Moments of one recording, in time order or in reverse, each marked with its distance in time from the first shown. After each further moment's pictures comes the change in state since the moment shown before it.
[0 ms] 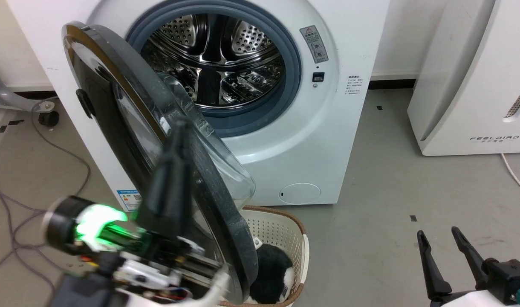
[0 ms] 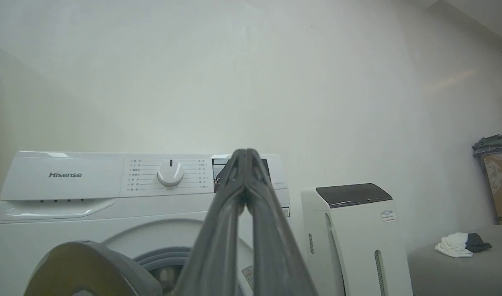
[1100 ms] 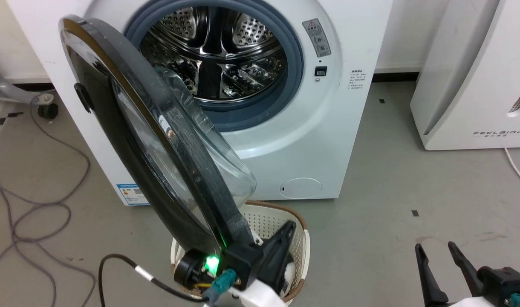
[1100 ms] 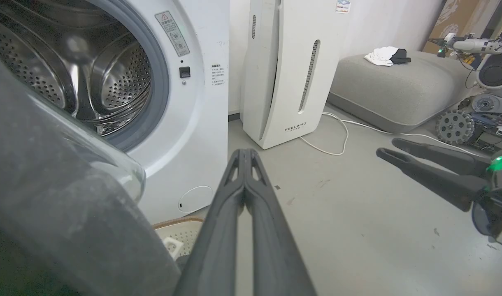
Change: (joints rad) left arm 0.049 0.017 -0.288 0.477 -0.085 0.028 0.291; right arm 0.015 0.000 0.005 0.060 0.036 0.000 0.018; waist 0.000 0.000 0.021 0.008
